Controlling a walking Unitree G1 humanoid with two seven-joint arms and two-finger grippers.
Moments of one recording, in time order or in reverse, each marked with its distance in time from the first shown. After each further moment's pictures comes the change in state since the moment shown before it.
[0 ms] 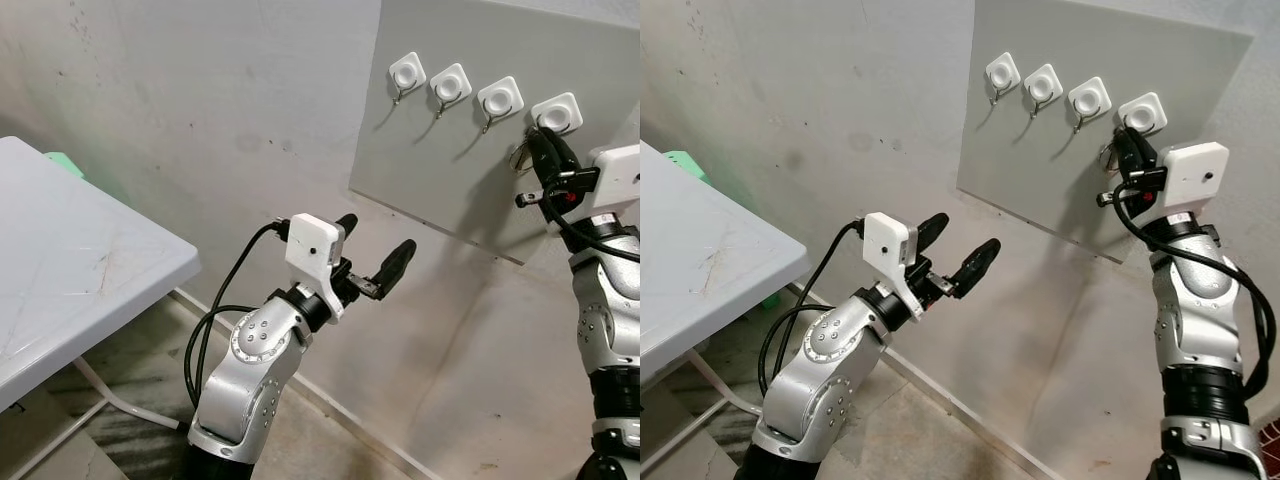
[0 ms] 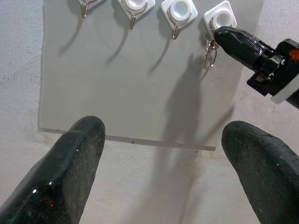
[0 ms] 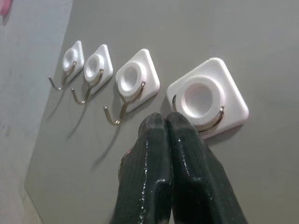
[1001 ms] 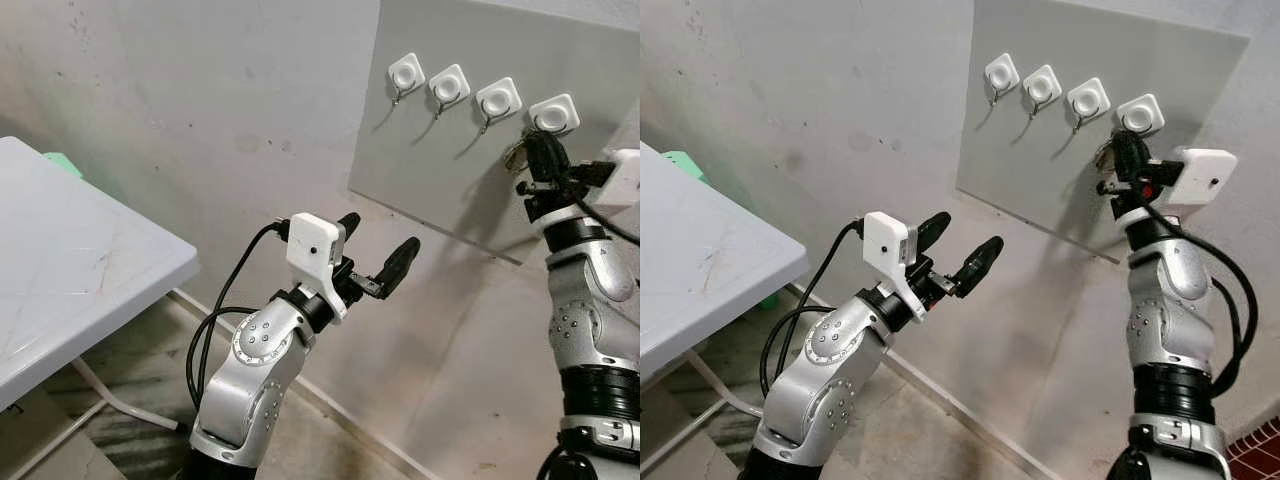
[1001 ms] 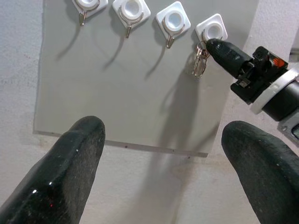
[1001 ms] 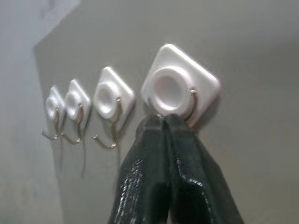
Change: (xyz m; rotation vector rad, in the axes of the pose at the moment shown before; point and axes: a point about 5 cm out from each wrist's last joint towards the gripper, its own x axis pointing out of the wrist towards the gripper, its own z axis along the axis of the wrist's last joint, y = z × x) left arm -0.001 -0.005 0.003 -0.033 -0.020 0.000; right arm 0.008 0.009 -0.006 0.459 -0.037 -0.197
